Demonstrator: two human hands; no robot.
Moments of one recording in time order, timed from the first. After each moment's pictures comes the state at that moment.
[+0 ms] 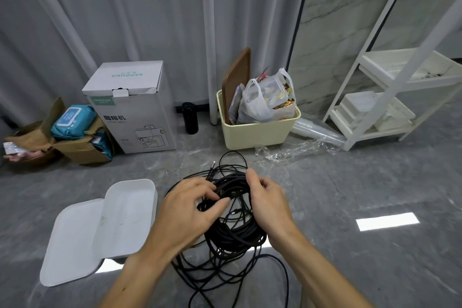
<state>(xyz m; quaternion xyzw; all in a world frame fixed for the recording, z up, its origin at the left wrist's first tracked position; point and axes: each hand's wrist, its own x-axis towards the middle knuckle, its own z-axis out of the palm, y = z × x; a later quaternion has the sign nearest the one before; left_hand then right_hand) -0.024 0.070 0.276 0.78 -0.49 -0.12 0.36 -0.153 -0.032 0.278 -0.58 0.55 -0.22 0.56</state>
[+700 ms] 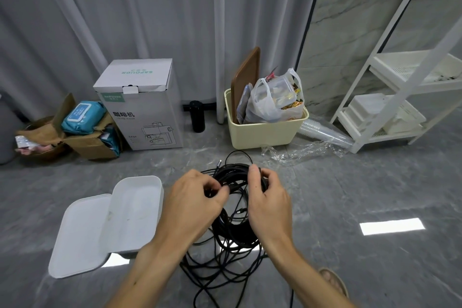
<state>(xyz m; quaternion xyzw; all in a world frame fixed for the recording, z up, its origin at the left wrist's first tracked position) -0.025 0.065 0.300 0.85 -0.41 -0.15 0.30 -0.141 -0.008 0.280 -0.66 0.51 -0.32 0.45</state>
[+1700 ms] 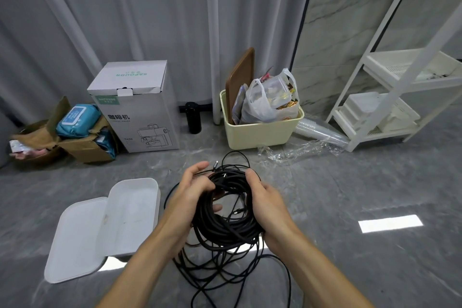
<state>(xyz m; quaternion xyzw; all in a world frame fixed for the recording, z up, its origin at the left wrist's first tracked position) -0.029 0.063 0.297 0.63 -0.16 -0.47 0.59 -0.146 -0.025 0.275 -0.49 0.51 -0.19 0.68</state>
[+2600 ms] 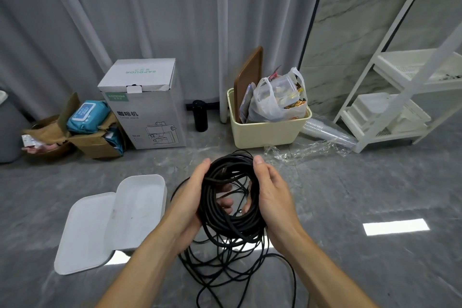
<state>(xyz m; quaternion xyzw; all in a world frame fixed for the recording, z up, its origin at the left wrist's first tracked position) -0.023 0.064 0.303 0.60 -0.07 -0.54 0.59 -0.139 -0.015 0.294 -0.48 0.43 -0.29 0.71</state>
